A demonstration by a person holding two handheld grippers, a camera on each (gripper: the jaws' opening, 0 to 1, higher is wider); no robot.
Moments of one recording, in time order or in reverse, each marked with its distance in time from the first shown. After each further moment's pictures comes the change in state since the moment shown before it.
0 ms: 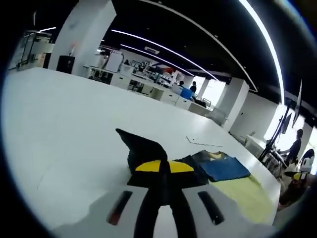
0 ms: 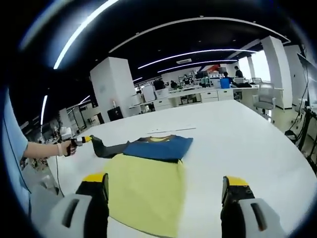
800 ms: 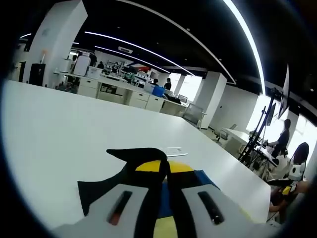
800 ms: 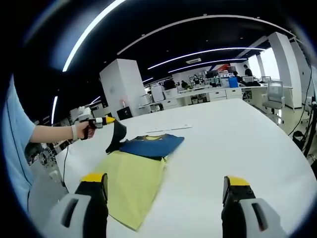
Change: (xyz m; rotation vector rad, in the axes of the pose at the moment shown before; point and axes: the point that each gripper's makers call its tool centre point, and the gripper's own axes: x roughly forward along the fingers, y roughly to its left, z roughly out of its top) left arm 0.116 -0.200 -0.006 0.065 0.034 -0.181; right arm -0.010 -0.077 -0.007 -0.003 0.006 0.098
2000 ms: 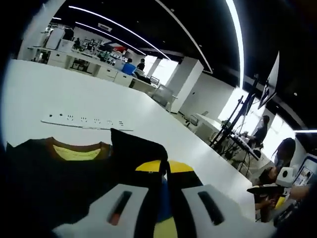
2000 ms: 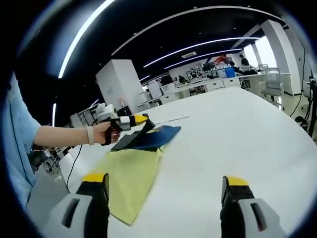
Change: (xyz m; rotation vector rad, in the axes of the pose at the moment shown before) left arm 0.115 -0.148 -0.109 -0.065 0.160 -0.261; right arm 0.010 -0.013 -0.031 0.087 0.029 0.016
